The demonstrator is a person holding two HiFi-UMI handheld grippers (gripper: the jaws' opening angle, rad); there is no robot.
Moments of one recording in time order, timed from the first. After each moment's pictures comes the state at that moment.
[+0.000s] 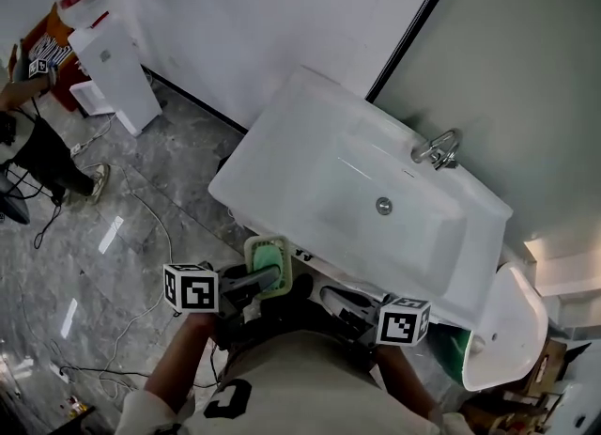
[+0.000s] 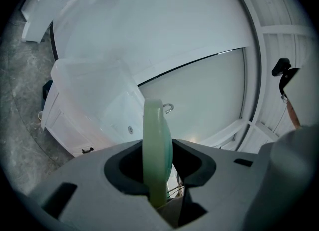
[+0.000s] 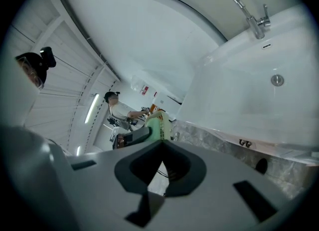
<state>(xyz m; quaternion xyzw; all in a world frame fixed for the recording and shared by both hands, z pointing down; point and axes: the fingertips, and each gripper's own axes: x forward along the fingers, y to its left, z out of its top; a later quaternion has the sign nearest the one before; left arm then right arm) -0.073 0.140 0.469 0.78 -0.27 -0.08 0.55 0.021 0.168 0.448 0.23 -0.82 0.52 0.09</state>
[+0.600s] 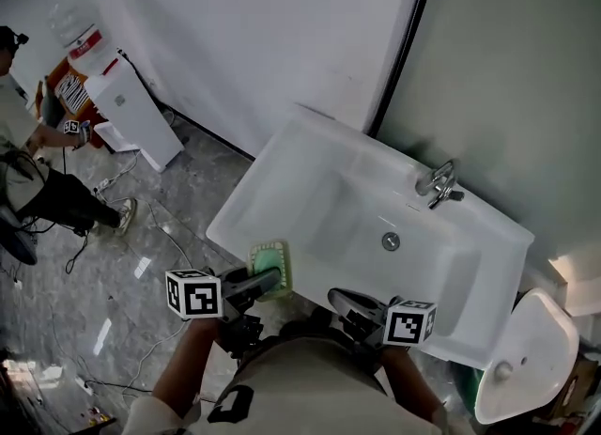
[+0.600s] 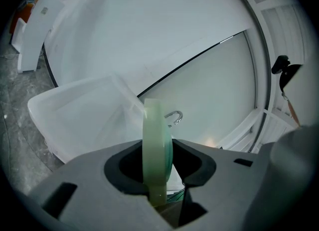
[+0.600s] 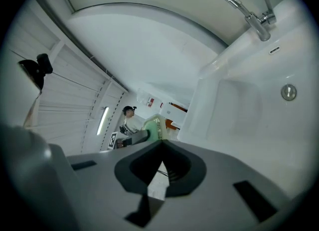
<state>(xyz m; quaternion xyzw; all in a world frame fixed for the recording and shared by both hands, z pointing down) -0.042 0.041 0.443 0.80 -0.34 -0.03 0.50 0.070 0.064 0.440 0.19 -0.82 0.54 0.01</state>
